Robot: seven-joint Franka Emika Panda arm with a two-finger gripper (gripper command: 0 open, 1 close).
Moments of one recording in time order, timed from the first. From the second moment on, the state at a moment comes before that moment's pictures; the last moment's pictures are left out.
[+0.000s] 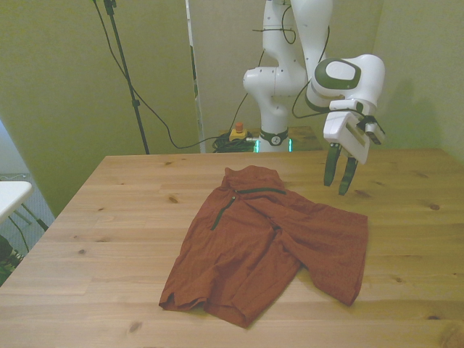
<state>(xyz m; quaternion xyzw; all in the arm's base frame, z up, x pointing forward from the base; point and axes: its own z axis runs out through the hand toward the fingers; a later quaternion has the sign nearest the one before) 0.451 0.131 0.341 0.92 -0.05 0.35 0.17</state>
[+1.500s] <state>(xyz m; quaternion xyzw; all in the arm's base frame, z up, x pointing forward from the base) 0.518 0.095 0.320 0.92 -0.09 0.35 0.16</state>
